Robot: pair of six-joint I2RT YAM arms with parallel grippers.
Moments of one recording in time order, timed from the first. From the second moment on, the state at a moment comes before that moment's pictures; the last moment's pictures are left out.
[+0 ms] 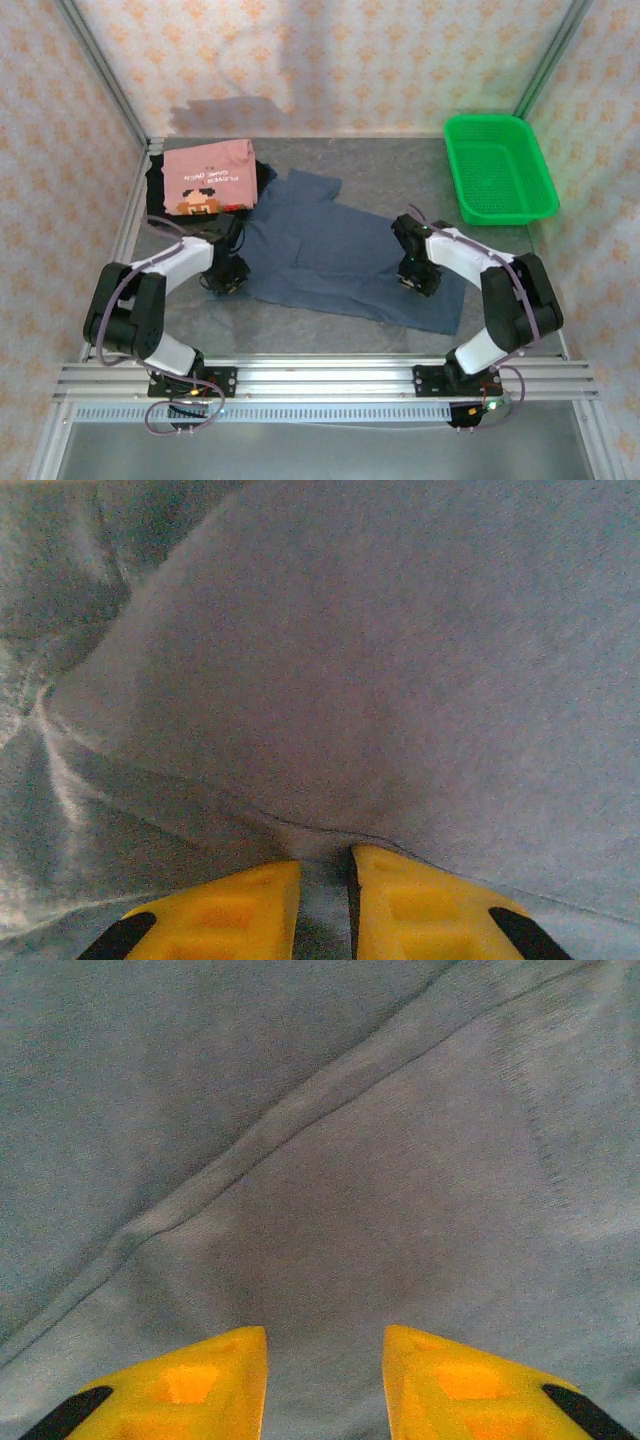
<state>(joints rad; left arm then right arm) -0.20 1.50 0.76 -0.71 0.03 -0.87 0.38 1.55 0.88 -0.93 0.11 0.95</state>
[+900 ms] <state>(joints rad) -0.44 1.15 0.49 -0.66 0.14 -1.20 0.19 1.68 0.92 -1.06 0.38 0.84</state>
